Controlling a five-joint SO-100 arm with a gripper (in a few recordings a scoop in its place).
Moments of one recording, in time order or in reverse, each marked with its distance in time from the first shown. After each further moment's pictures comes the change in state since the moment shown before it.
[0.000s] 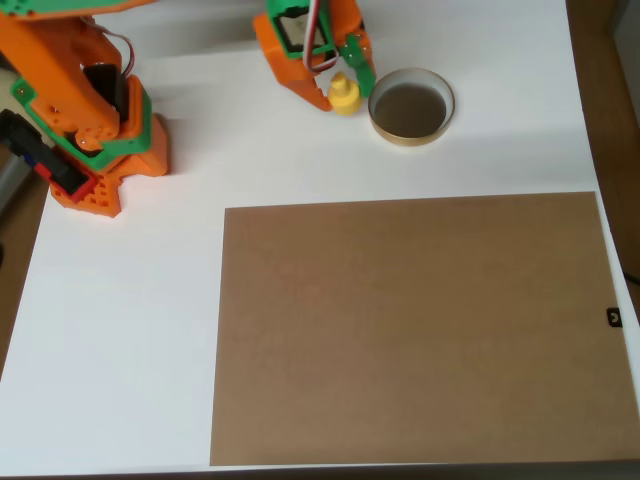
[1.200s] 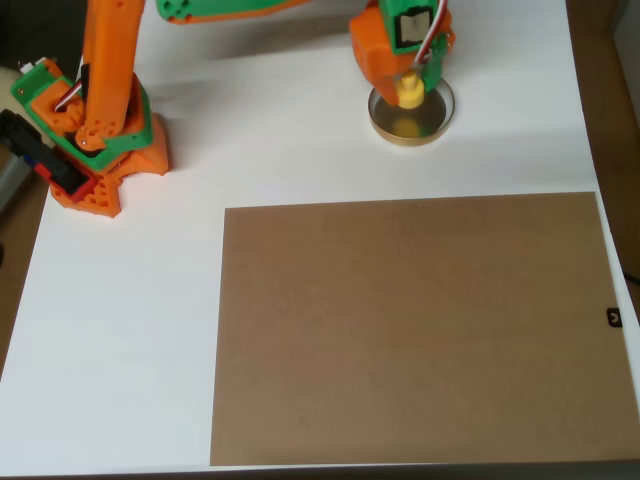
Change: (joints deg) arm -5.3 -38.1 -35.1 0.9 0.5
